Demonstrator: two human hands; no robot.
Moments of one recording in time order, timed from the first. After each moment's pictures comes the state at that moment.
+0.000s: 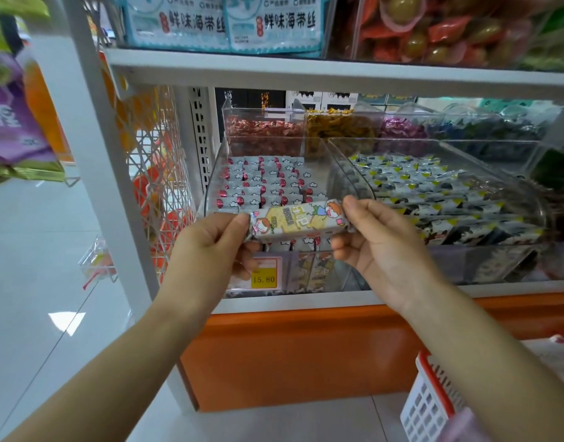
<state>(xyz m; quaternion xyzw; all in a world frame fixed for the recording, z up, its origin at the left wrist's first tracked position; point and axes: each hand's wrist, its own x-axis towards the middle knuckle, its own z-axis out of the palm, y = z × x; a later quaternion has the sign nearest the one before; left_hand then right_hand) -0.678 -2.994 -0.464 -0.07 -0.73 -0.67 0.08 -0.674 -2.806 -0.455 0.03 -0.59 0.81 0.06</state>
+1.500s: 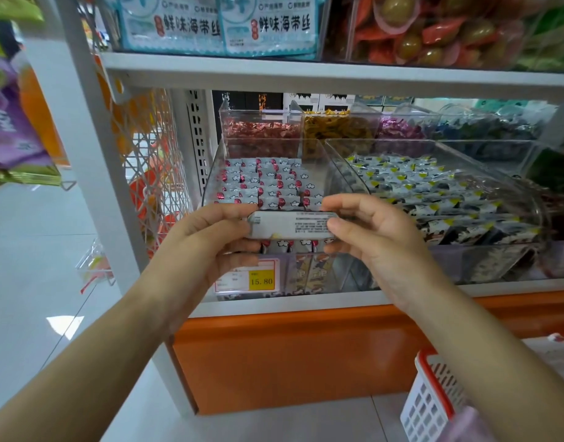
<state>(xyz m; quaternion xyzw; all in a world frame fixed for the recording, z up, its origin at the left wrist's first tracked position) -0.677 -3.004 -0.446 -0.09 -0.63 -0.77 -0.04 -0.675 -2.797 -0.458 0.10 -0.73 0.67 0.11</state>
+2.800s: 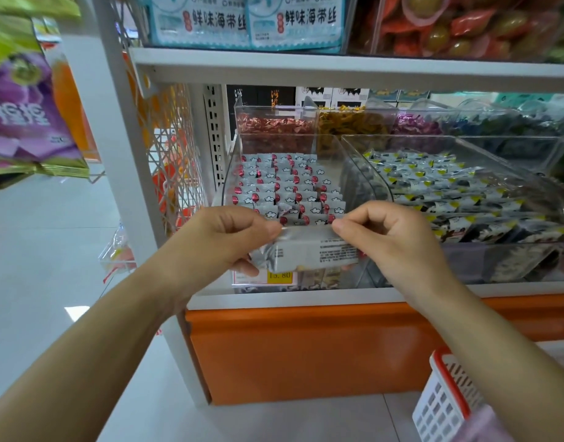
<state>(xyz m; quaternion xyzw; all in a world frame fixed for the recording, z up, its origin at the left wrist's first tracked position) -0.681 -3.022 -0.441 -0.17 -0.80 -0.58 -0.06 -0.668 -2.809 -0.454 0.12 -0.81 0.55 0.18</state>
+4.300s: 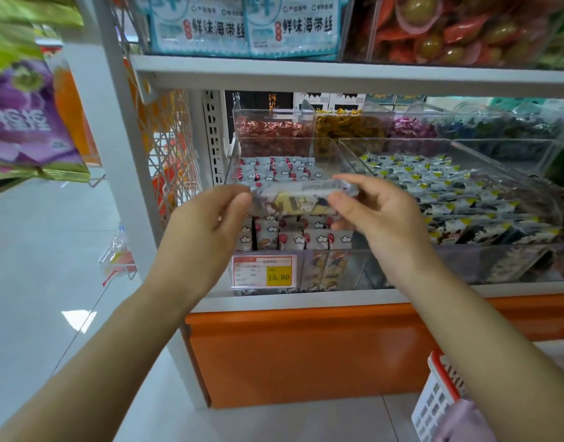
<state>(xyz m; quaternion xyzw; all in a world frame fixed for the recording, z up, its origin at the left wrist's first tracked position) -0.686 -3.019 -0.447 -0.14 -0.87 -0.42 0.23 -0.687 -2.814 -0.447 0.11 -0.75 0.62 0.19</state>
